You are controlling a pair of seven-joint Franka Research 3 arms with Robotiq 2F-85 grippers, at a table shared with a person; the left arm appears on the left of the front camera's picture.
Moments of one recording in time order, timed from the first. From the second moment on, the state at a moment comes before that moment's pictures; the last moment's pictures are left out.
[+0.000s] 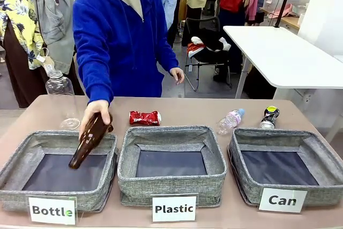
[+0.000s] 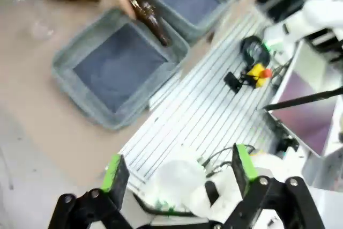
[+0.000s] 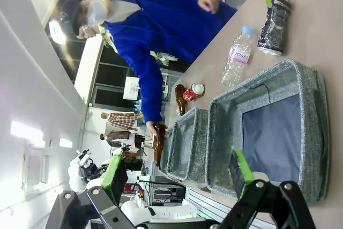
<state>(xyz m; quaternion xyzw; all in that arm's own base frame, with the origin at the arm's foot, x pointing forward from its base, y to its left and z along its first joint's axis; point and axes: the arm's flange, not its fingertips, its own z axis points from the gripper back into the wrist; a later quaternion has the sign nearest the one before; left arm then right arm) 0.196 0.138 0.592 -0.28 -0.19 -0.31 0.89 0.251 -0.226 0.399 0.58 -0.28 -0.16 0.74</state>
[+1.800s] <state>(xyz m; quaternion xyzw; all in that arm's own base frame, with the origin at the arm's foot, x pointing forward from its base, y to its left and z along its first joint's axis) 0.350 -0.146 0.587 -0.08 -0.14 -0.42 0.89 0.252 -0.226 0.399 0.58 -0.28 -0.16 0.74</state>
